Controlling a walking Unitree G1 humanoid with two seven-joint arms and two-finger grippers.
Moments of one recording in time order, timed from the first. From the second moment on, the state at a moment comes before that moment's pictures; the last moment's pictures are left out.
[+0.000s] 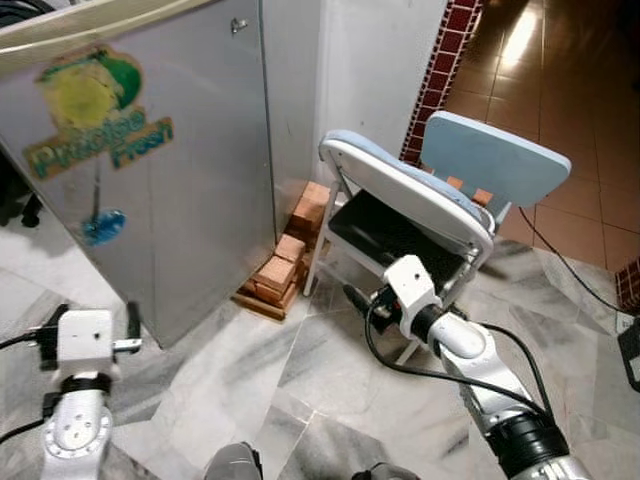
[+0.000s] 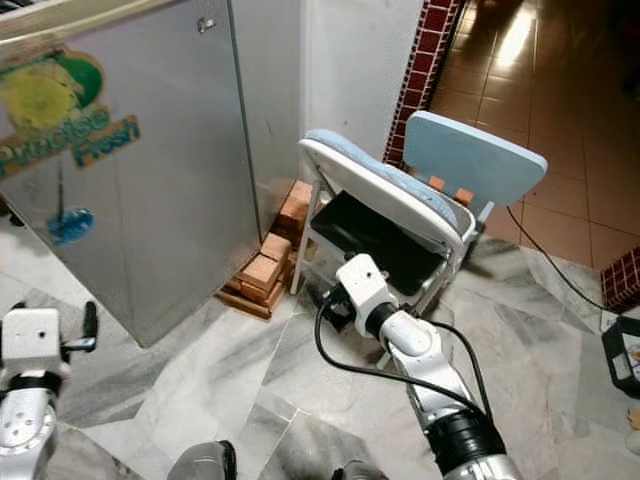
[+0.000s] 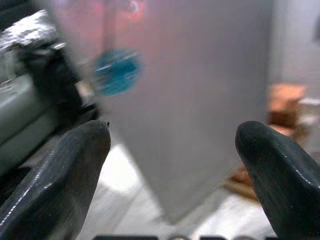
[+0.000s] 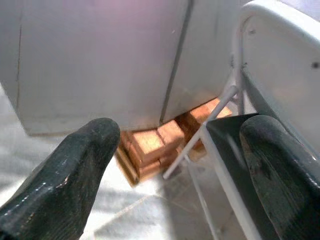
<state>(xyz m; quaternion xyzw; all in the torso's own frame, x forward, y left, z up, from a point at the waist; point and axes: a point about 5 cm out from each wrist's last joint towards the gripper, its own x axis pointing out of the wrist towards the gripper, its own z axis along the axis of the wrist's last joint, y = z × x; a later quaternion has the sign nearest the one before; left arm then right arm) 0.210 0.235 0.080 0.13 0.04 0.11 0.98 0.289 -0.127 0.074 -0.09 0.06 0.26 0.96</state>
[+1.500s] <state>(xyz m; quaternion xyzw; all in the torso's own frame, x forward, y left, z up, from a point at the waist) 0.232 0.205 0.090 0.11 0.02 0.06 0.99 0.288 -0.166 0.093 -0.01 -0.01 0.00 1.00</state>
